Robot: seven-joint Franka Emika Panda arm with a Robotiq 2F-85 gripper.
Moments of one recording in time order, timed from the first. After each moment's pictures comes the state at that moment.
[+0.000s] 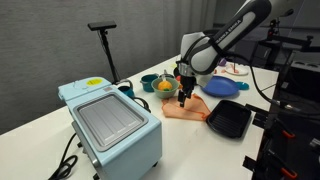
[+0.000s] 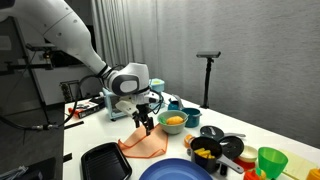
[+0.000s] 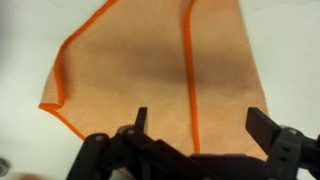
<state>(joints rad) 0.04 0.45 0.07 -2.03 0.01 2.49 -0.06</state>
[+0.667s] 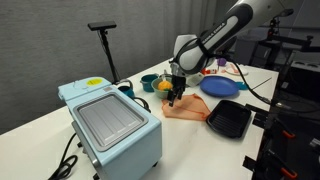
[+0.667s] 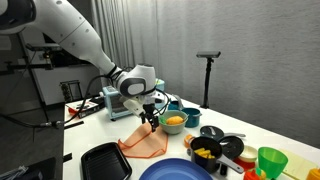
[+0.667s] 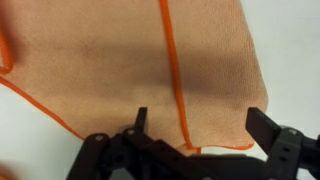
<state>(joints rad) 0.02 0.57 0.11 -1.88 0.11 2.51 -0.09</state>
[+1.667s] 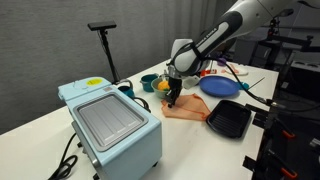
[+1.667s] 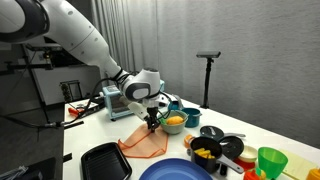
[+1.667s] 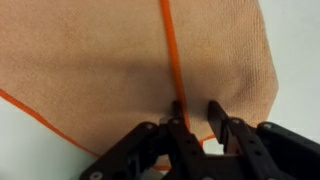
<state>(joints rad) -0.01 0.65 0.15 -1.79 0.14 2.51 -0.11</state>
